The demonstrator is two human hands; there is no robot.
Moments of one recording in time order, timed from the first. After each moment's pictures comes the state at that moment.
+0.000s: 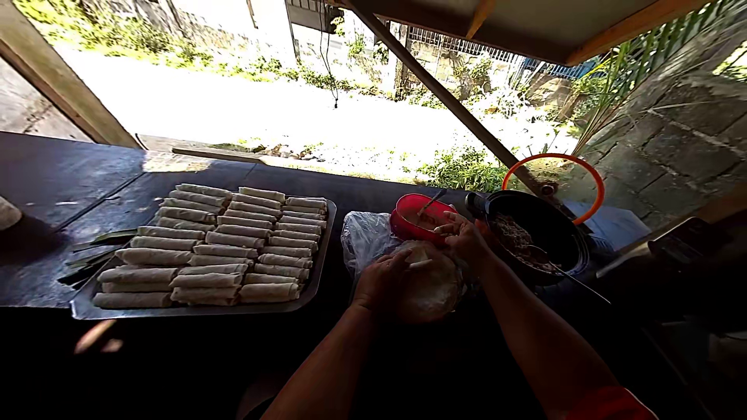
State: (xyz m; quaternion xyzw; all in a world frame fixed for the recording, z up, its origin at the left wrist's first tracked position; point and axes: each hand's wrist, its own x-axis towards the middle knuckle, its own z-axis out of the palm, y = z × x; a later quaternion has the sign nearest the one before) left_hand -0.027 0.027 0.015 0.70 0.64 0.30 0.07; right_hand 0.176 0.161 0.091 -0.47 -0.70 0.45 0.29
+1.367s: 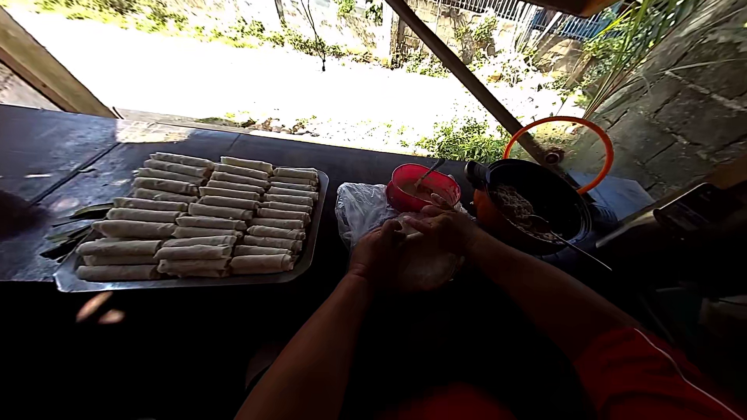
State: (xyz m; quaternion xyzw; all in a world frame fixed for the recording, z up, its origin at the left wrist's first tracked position) left_hand -0.030 0.024 0.029 0.66 0.68 0.28 0.15; right_hand 0.167 0.144 0.068 -0.15 -0.98 -0.11 0.07
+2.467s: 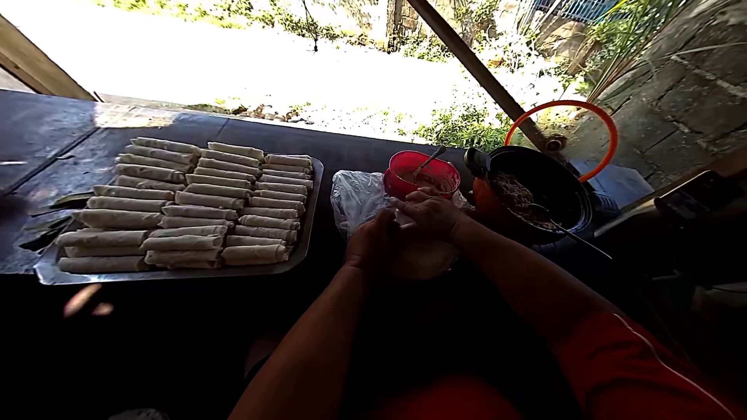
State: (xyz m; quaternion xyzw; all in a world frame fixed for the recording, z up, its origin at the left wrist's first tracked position) left_hand -0.028 0.021 0.029 0.64 0.70 0.31 0.11; right_hand 0.139 0.140 0.069 -0.18 -0.98 -0.07 0.07
